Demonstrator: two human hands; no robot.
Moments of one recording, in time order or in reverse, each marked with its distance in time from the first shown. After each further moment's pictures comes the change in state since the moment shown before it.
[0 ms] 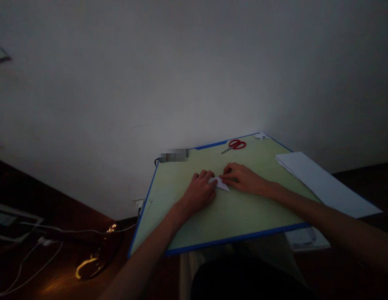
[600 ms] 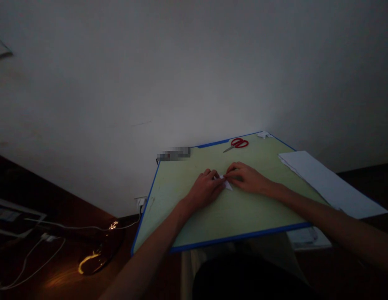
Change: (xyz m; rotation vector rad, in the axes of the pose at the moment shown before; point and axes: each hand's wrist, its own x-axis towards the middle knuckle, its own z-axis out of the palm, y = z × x) left_hand 0.009 0.000 0.014 -0.214 0.099 0.025; right_hand -0.007 0.001 0.006 0.094 0.092 0.040
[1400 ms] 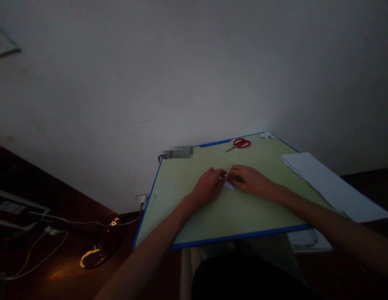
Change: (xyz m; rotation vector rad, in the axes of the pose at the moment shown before) left_hand 0.008 -0.004 0.014 -0.227 0.119 -0.087; right_hand 0.002 -0.018 -0.010 -0.039 -0.108 0.088
